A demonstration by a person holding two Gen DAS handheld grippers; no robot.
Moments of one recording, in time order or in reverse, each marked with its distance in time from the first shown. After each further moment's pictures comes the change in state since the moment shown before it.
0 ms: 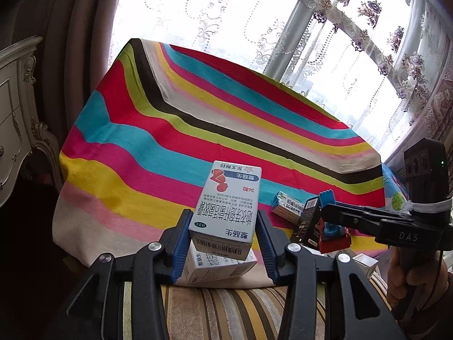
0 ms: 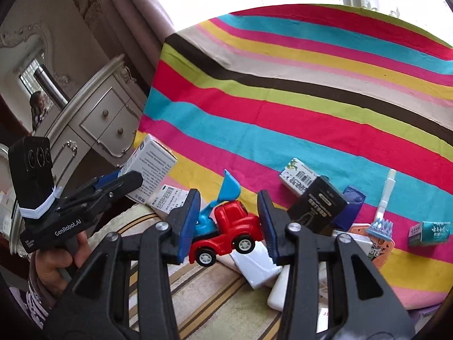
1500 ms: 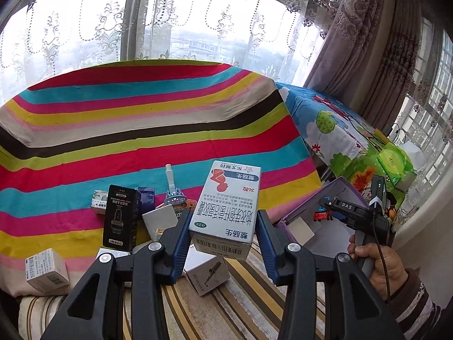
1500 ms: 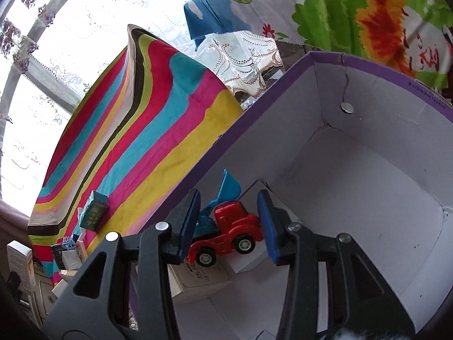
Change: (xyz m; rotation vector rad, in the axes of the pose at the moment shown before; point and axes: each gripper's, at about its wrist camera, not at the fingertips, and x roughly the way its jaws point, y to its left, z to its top) left arm 0.020 -0.254 -0.041 0.416 0.165 -0.238; right arm -0.190 -0.293 -0.243 0.963 -0.396 -0.517
